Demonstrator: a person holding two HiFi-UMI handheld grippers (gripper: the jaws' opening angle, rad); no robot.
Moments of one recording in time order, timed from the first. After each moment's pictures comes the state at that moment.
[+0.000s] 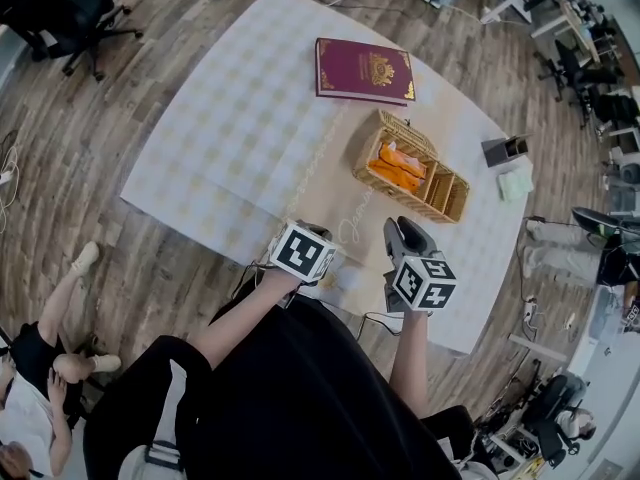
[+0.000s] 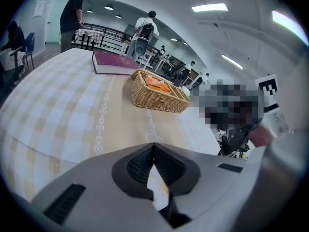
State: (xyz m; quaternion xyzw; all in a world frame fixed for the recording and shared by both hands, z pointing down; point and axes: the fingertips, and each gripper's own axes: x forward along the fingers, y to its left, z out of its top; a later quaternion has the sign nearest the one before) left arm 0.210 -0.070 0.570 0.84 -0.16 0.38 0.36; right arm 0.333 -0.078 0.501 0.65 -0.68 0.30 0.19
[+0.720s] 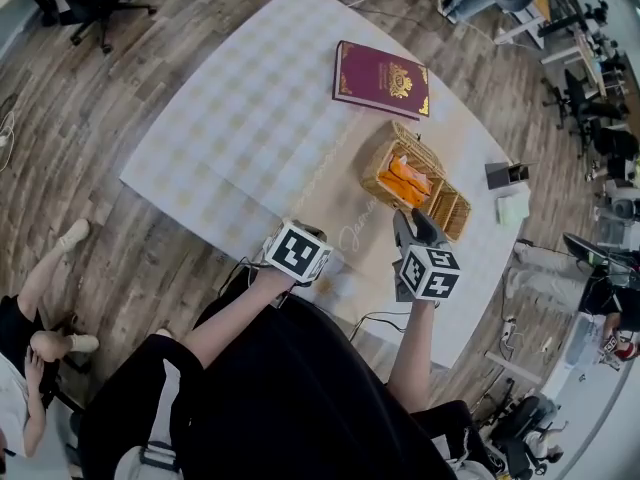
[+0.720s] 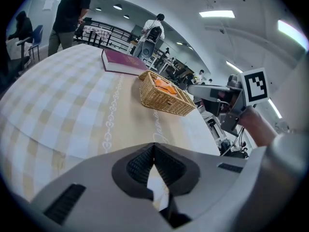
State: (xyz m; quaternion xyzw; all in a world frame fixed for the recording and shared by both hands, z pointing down) left arm 0.193 -0.082 0.579 0.83 -0.17 0.36 0.38; right arm 0.352 -0.123 0.502 0.63 -0.68 0.25 0.27
